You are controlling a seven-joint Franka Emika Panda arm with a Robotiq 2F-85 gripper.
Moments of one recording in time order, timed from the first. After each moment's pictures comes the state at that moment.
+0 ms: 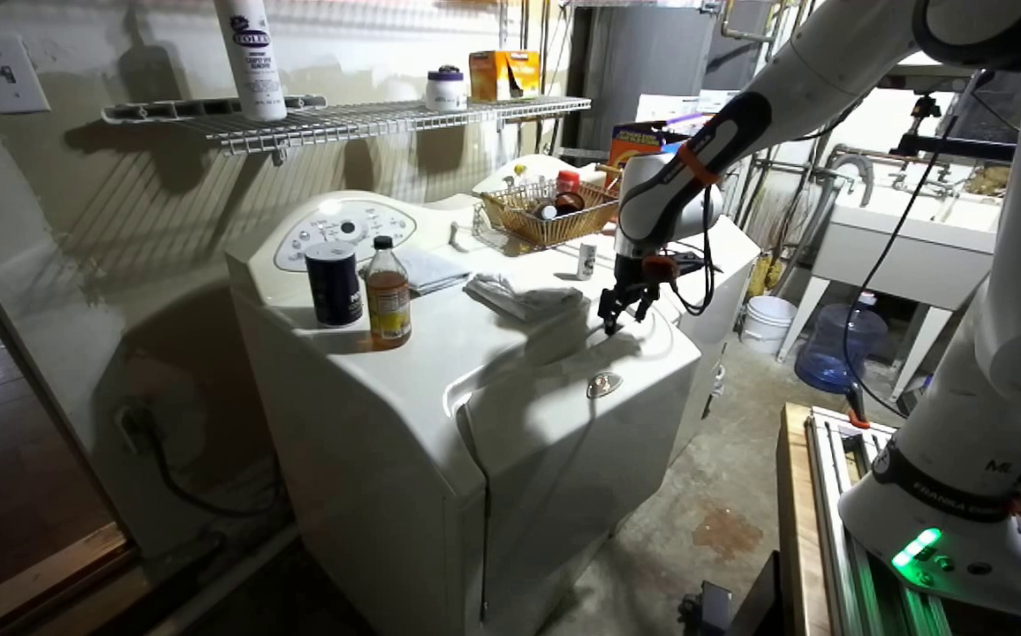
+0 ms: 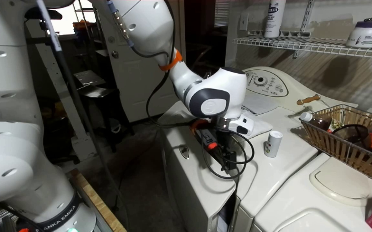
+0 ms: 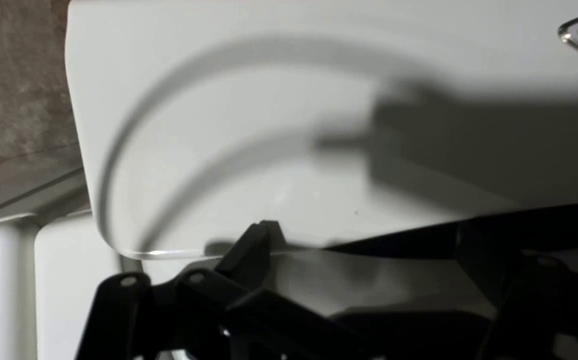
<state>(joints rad) -0.27 0.25 -0.21 -2.31 0.06 2.49 -0.01</state>
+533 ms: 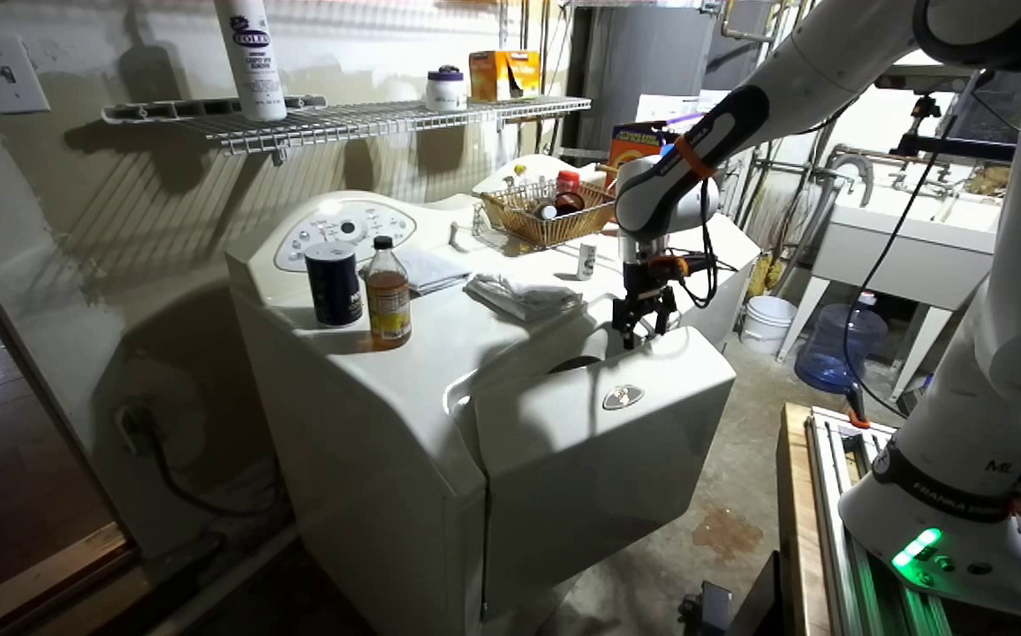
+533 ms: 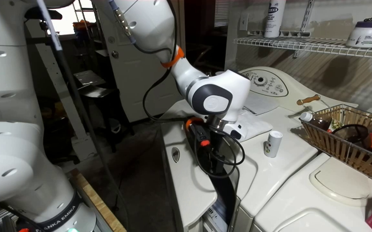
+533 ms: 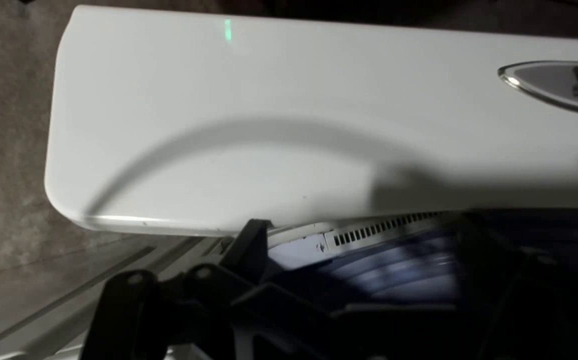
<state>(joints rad) -0.27 0.25 -0.21 -2.27 0.08 2.22 0.02</state>
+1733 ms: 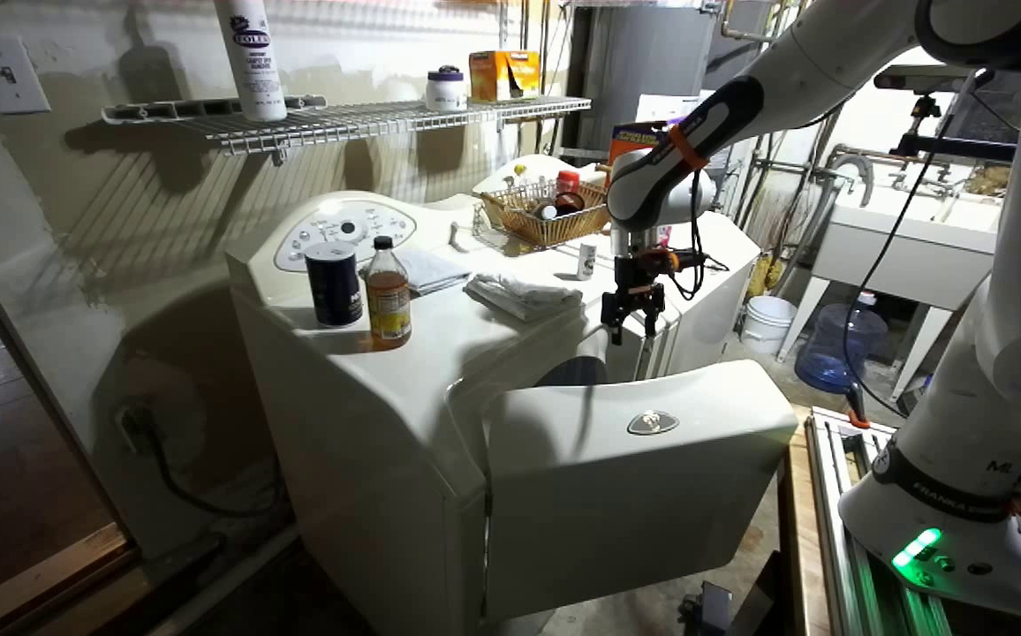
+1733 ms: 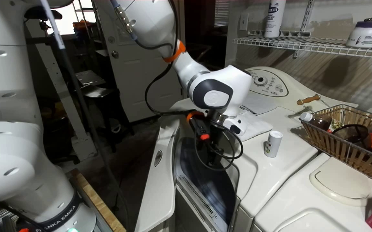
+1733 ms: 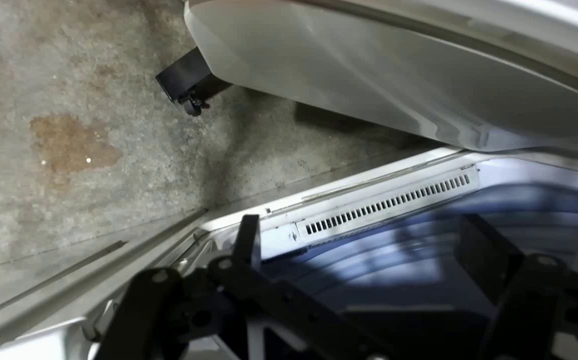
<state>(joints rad) -0.25 0.25 -0.21 -2.24 0.15 2.20 0.01</state>
